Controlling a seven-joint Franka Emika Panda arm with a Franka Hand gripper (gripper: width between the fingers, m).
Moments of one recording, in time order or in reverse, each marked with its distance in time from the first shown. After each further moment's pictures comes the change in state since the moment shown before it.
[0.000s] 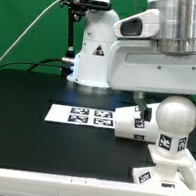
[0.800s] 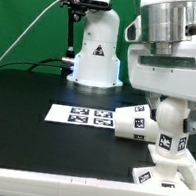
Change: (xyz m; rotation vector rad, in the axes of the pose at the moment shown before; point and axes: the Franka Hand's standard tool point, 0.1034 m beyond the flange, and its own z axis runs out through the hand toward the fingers) arm -0.002 0.004 0.005 0.074 -0.012 1.032
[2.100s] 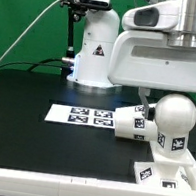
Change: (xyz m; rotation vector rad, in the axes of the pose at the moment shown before) arm 0.006 -0.010 -0.007 -0.066 0.131 -1.006
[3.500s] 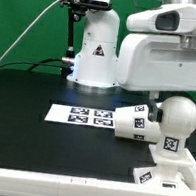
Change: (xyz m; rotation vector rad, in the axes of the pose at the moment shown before) arm -0.016 -0.010 -0.001 0.033 -0.081 -0.508
